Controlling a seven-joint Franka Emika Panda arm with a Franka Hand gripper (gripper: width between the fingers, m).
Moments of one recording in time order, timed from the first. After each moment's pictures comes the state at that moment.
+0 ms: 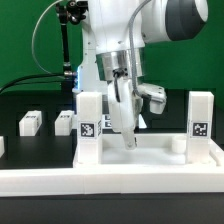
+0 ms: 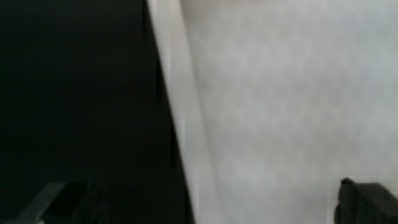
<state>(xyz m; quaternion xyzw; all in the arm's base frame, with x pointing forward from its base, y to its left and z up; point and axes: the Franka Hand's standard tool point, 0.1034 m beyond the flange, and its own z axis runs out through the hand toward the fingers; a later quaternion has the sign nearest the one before) 0.520 0.028 0.014 -0.61 0.79 0.04 0.08</state>
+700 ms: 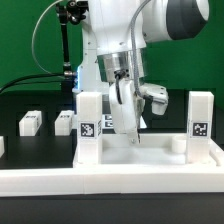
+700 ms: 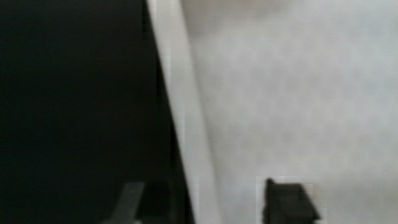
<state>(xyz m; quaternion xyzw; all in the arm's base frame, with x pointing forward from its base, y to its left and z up) 0.517 0.027 0.013 -0.61 0.79 0.04 0.07</state>
